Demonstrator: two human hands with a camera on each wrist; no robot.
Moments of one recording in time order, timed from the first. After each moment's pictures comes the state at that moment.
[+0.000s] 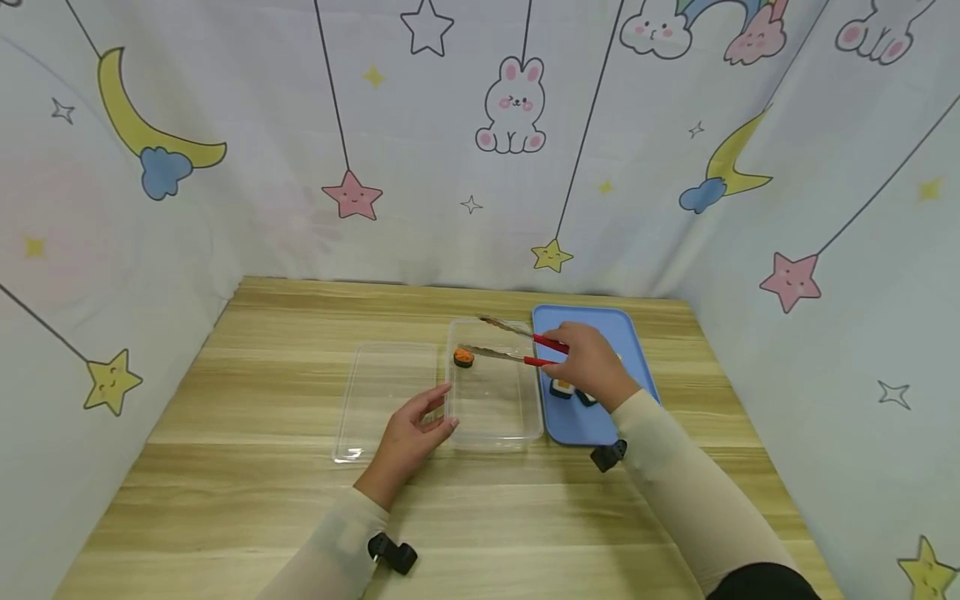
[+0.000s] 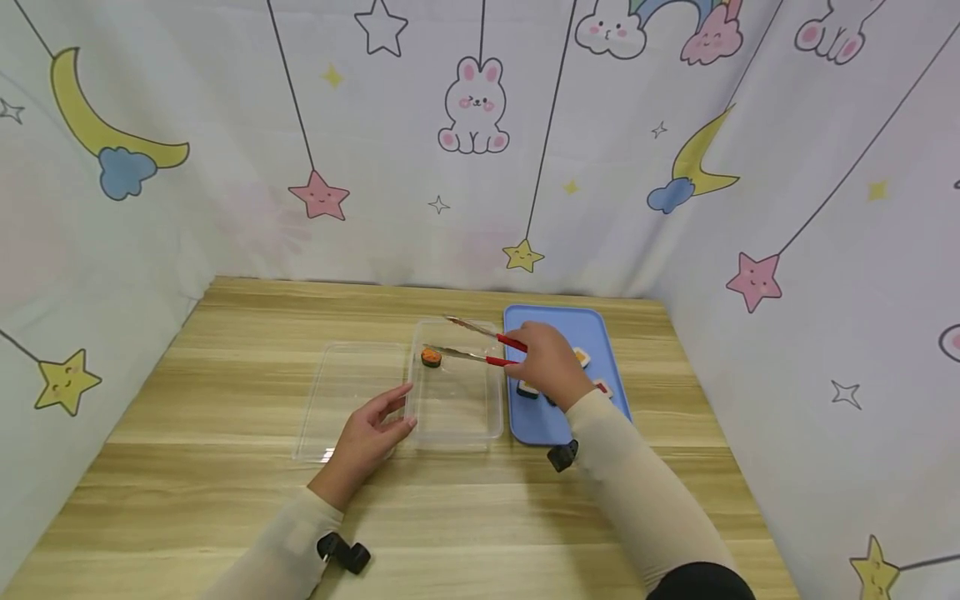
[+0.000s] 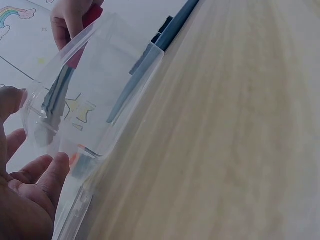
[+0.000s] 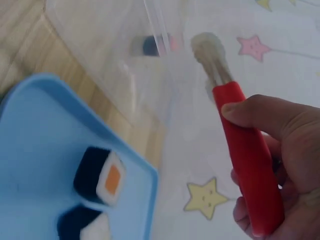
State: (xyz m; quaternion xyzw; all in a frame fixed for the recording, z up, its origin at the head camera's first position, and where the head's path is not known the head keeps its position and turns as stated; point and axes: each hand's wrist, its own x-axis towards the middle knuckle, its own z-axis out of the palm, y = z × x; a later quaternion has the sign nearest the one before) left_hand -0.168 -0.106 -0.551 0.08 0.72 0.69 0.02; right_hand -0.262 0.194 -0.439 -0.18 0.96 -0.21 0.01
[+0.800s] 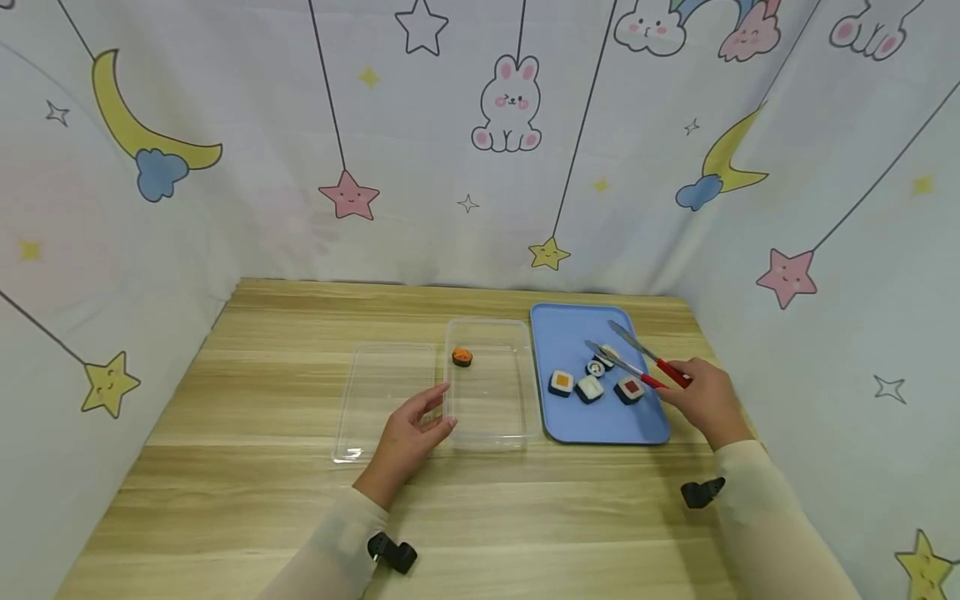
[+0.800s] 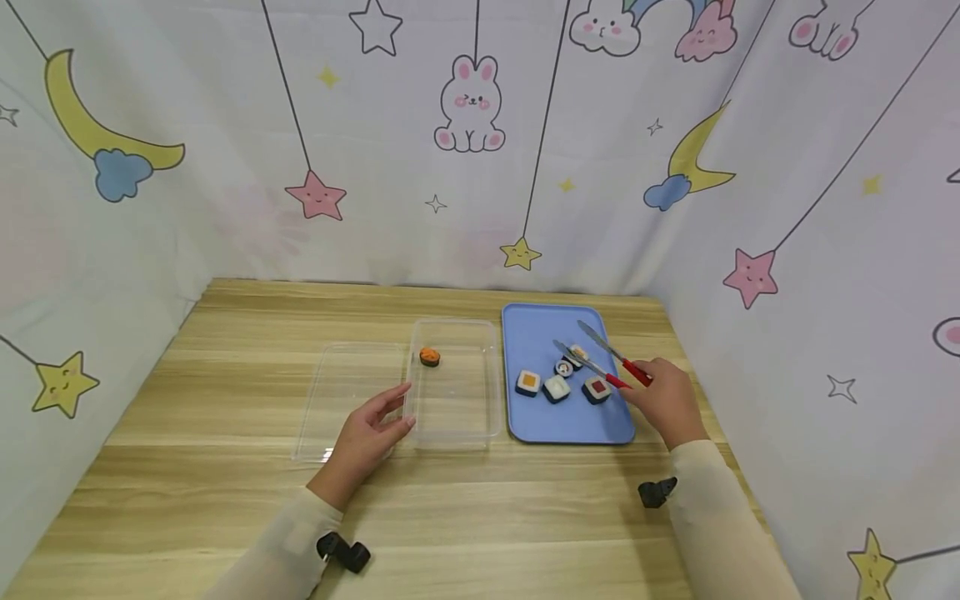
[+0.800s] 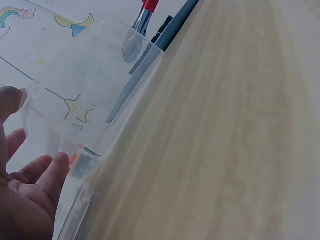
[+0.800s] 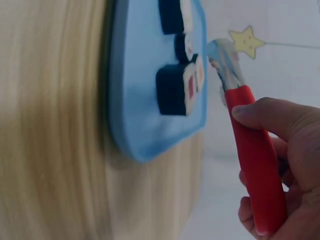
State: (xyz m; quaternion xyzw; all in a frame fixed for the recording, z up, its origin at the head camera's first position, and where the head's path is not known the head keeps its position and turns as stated) left_hand -0.167 -0.107 -0.552 0.07 0.72 0.69 0.02; right_hand -0.218 0.367 -0.474 -0.01 0.97 -0.23 -0.05
